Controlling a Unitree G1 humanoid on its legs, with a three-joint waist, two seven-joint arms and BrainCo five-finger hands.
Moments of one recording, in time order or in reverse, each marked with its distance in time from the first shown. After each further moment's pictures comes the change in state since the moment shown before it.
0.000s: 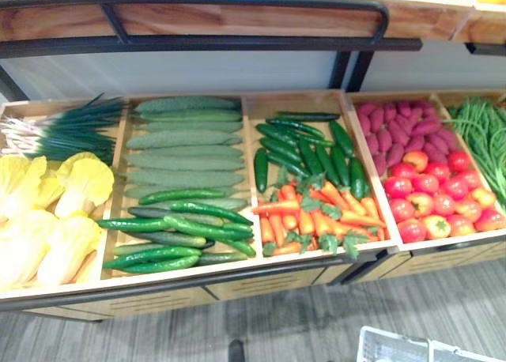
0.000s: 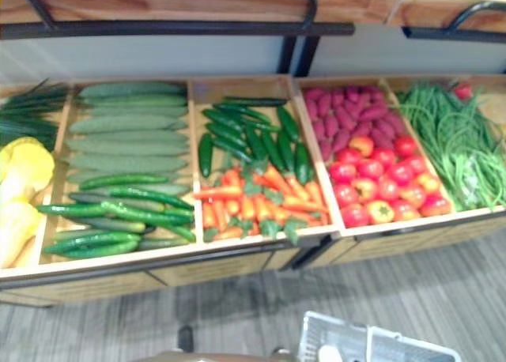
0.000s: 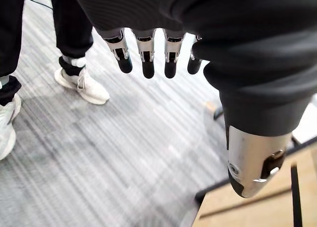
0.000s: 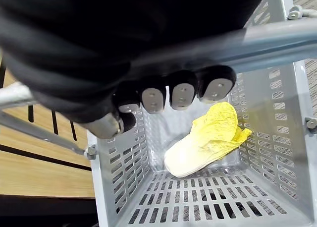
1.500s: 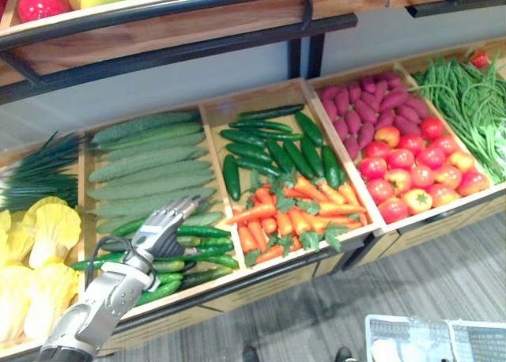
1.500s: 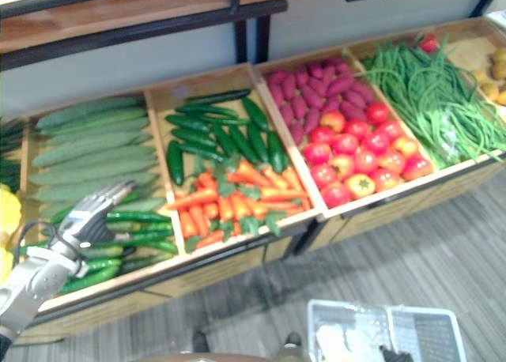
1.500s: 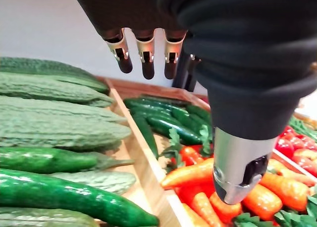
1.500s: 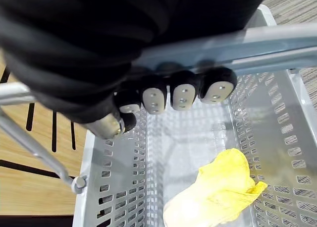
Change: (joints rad) left arm -0.041 0.570 -1.262 -0.920 0.482 -0.378 -0.317; right arm 0.023 -0.161 0.156 -0.069 -0.042 -0.056 0.006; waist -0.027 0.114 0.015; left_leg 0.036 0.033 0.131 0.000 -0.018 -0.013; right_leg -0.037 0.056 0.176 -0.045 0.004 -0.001
